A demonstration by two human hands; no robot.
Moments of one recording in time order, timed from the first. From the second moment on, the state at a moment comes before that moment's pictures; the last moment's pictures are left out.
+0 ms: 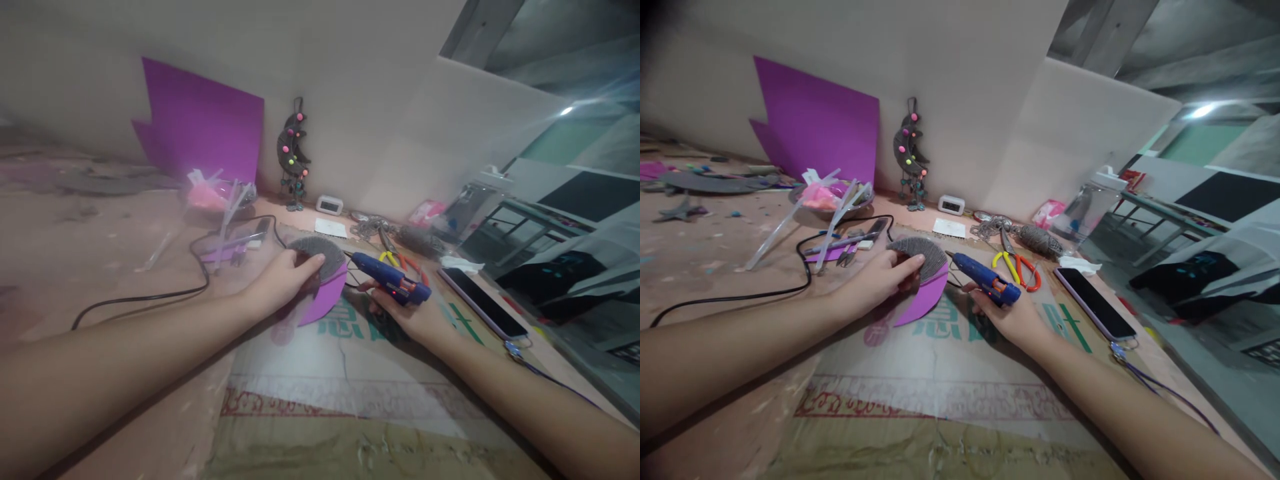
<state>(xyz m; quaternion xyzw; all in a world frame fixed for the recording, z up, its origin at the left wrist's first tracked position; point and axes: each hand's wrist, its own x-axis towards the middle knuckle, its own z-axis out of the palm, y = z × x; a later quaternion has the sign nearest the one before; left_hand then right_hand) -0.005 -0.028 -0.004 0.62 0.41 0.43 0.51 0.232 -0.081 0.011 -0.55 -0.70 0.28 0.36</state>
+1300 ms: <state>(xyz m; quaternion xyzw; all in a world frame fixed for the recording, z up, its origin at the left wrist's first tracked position) -0.005 -0.018 -0.012 0.59 0.39 0.48 0.51 0.244 -0.095 0.013 -0.37 -0.89 0.11 0.26</state>
